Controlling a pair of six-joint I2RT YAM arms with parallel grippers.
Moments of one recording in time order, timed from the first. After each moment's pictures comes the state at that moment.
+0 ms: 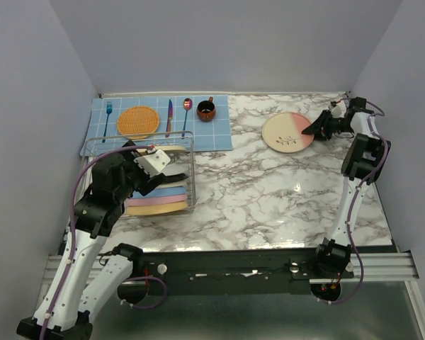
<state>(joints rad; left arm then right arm) -0.30 0.68 0.92 -0.65 0.05 0.68 -0.33 2.59 2.20 -0.87 -0.98 0.13</state>
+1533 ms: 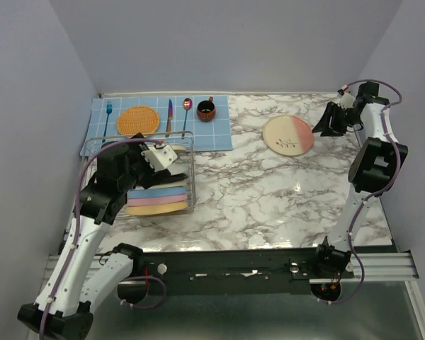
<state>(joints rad) -0.30 0.76 0.96 -0.64 0.11 0.78 -0.30 2.20 1.97 -0.94 -0.61 -0.05</state>
